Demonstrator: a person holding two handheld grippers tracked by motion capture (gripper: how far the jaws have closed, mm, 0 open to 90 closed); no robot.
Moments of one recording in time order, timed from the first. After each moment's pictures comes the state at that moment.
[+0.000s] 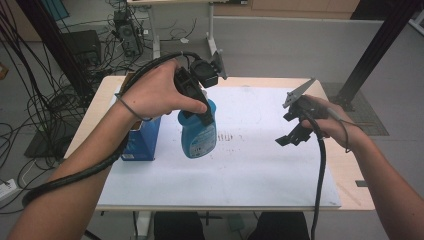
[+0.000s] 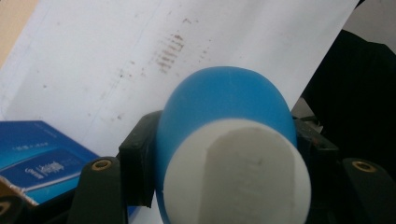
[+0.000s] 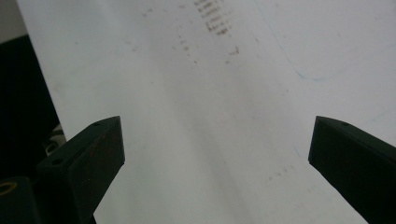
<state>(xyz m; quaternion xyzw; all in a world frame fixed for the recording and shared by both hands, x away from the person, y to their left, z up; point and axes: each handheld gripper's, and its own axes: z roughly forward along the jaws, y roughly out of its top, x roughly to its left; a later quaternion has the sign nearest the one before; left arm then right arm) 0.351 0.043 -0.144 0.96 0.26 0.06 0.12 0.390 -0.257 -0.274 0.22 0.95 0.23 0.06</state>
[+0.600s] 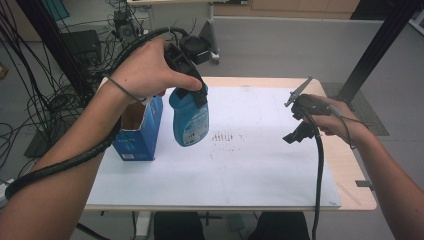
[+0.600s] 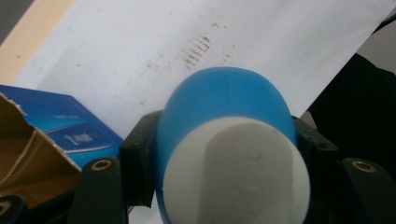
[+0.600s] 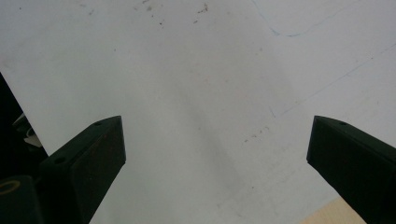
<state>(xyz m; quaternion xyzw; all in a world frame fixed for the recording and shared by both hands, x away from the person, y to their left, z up) 0.362 0.053 -0.102 0.93 0.33 0.08 0.11 0.401 -0.266 -0.279 0.26 0.95 0.17 0.07</state>
